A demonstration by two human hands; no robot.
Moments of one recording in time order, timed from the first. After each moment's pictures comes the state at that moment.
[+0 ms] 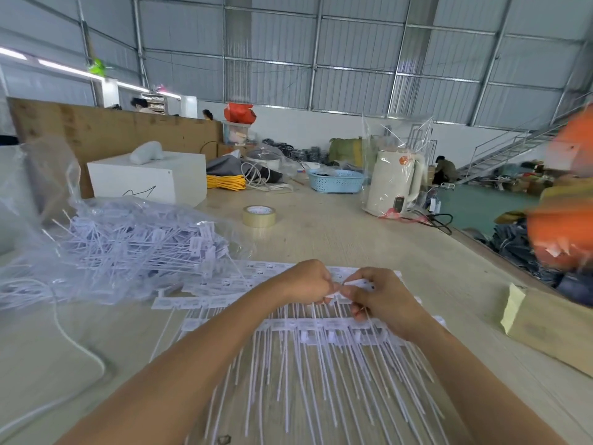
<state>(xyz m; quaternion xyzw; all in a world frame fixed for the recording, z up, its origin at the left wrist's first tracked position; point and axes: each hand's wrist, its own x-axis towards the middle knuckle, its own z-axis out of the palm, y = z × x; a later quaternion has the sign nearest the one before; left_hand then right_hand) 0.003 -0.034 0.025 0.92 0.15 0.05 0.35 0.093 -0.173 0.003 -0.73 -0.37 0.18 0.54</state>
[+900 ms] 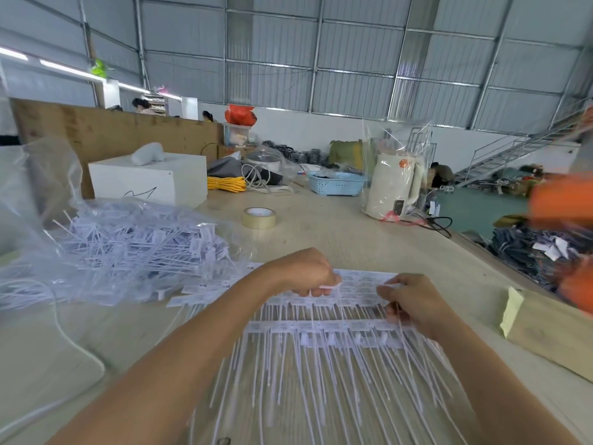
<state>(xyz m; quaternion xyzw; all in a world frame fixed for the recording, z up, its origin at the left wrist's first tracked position) -0.005 -0.033 0.053 0.91 0.14 0.00 0.38 0.126 -0.194 0.006 -0.79 -0.21 0.16 0.56</state>
